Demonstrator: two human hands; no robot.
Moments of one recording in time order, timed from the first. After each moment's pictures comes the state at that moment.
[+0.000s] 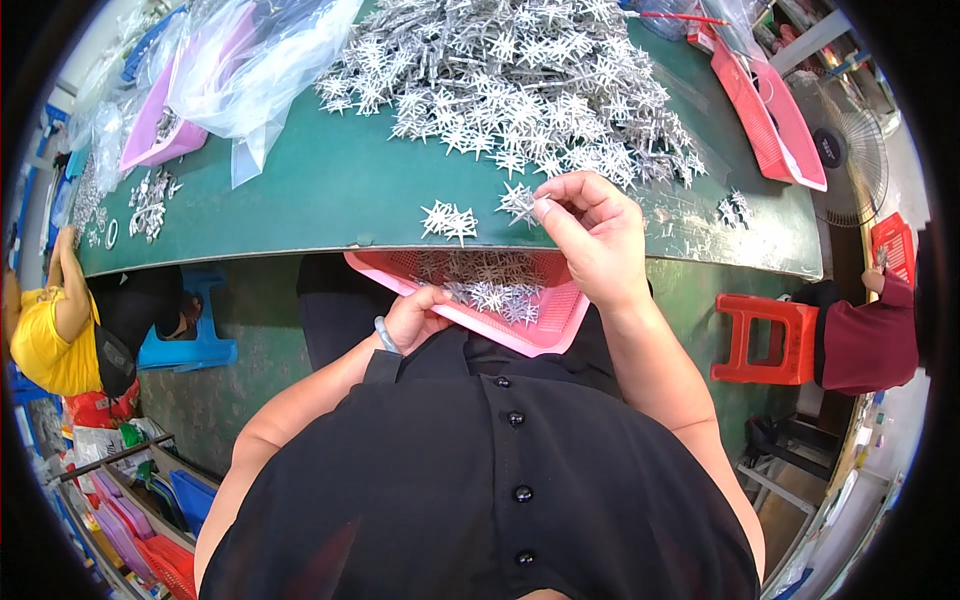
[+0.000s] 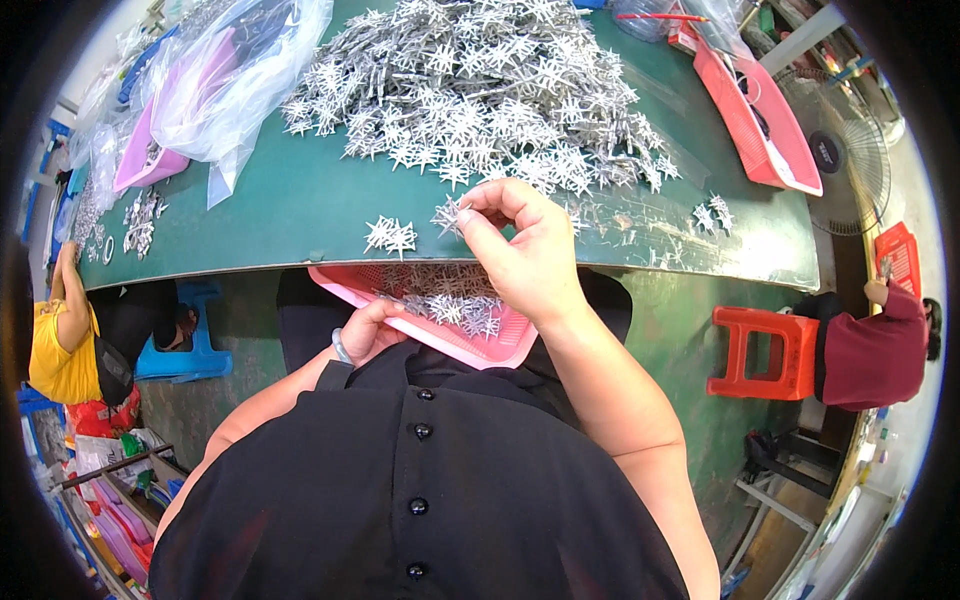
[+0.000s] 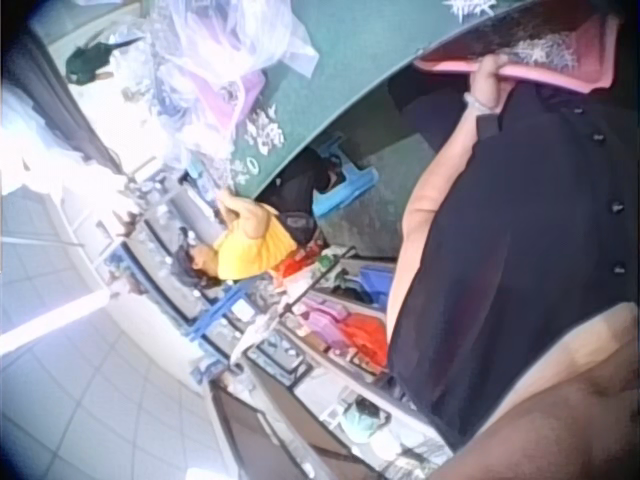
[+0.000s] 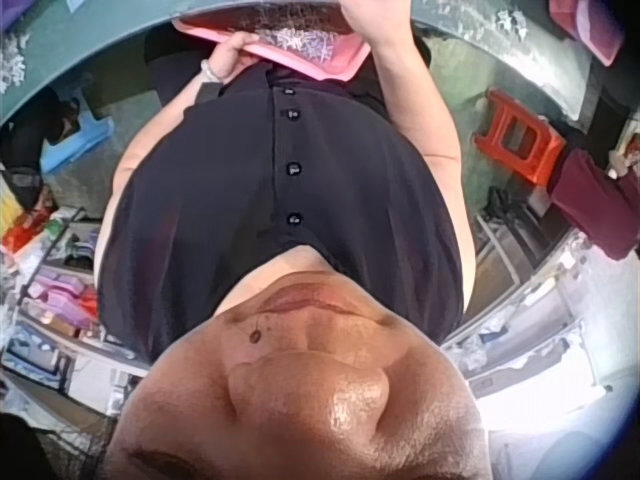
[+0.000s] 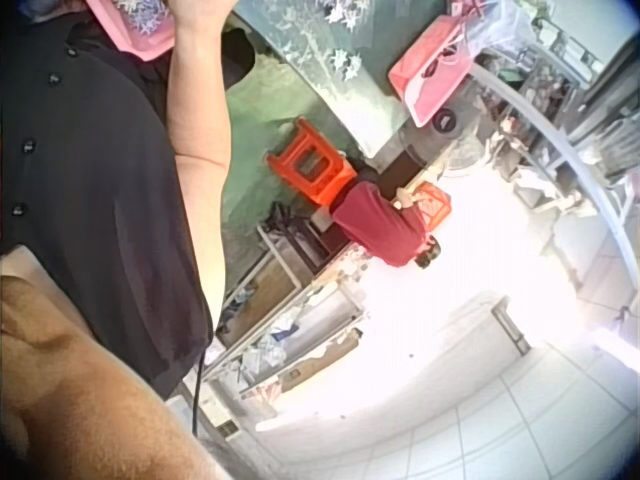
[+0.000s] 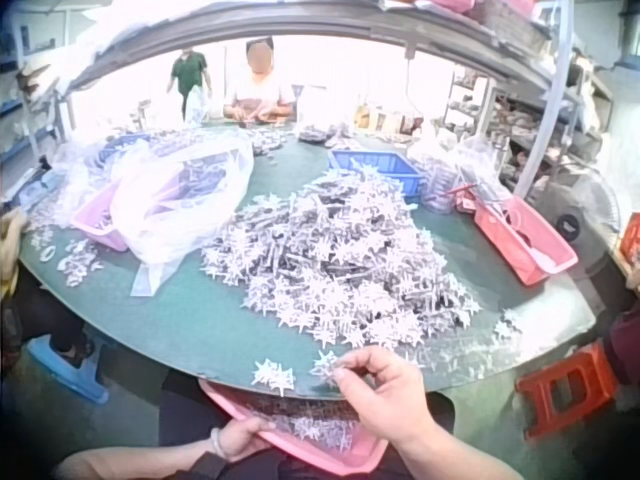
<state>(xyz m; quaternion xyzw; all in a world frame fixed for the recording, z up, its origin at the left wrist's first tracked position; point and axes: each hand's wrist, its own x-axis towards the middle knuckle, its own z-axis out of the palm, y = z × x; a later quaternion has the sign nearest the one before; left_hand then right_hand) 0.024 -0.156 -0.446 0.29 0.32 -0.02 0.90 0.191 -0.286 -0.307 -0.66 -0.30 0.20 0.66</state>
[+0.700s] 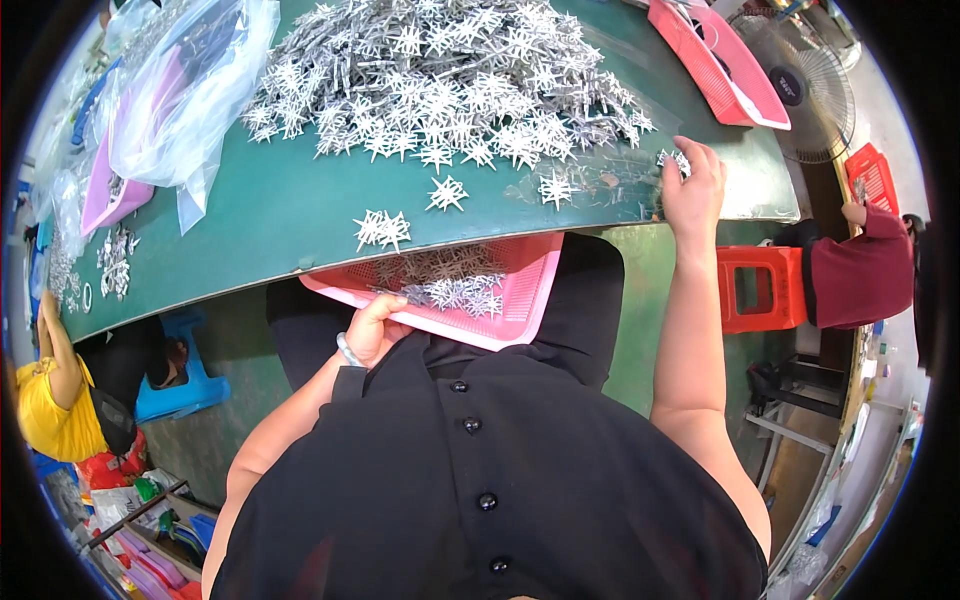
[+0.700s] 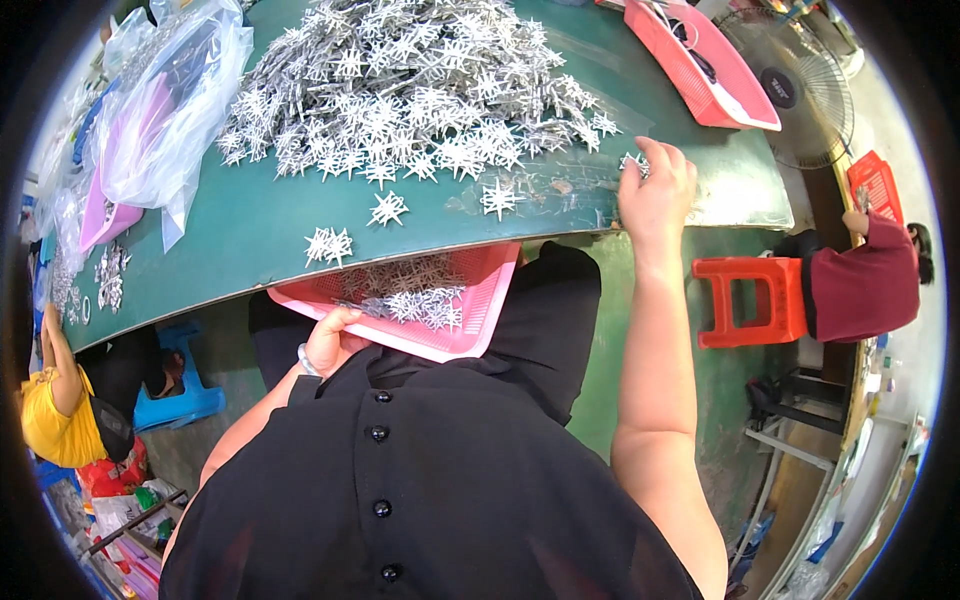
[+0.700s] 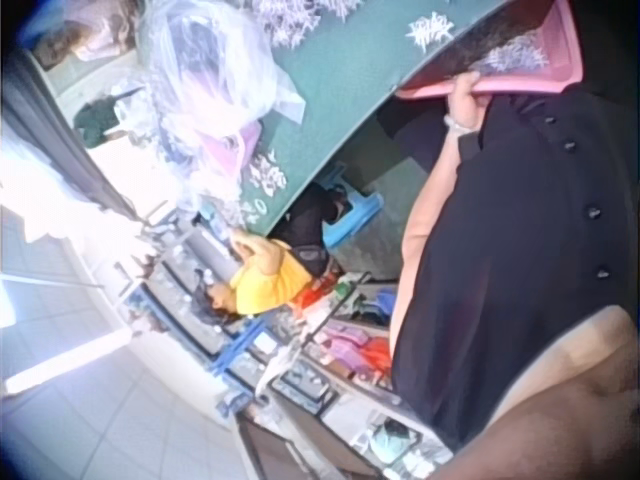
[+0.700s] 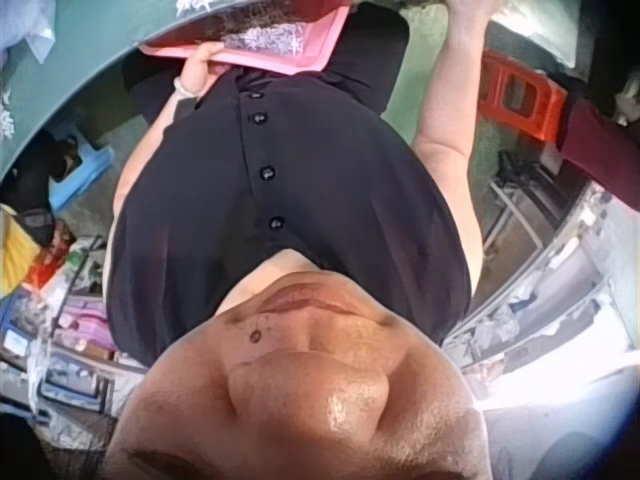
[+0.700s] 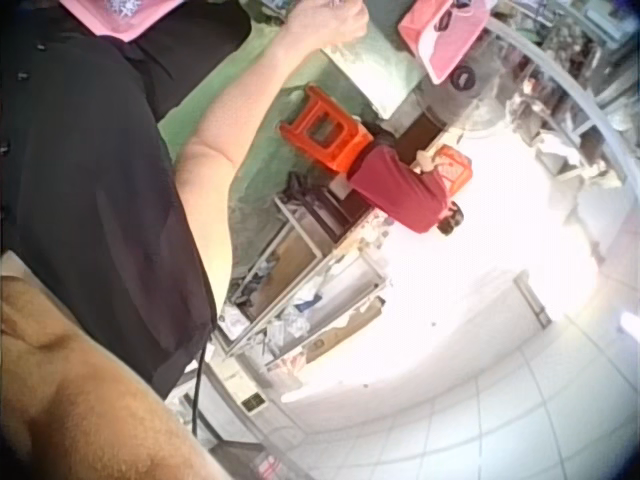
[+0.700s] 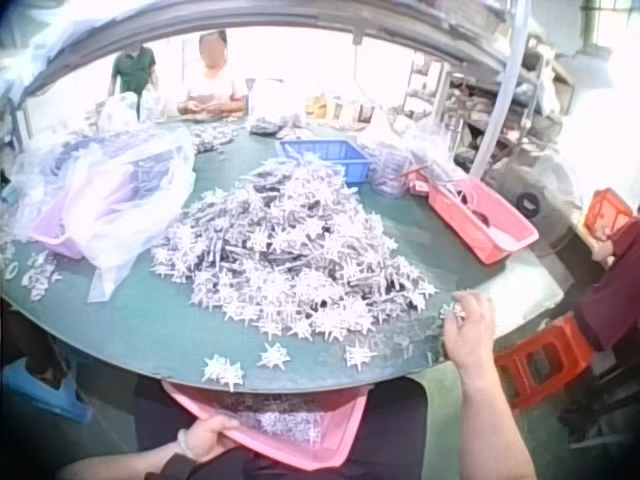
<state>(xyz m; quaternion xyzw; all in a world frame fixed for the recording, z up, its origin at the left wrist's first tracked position) 0.023 -0.156 -0.457 0.26 0.34 -0.03 0.90 0.321 -0.419 -0.333 -0.89 -0.28 -0.32 0.19</state>
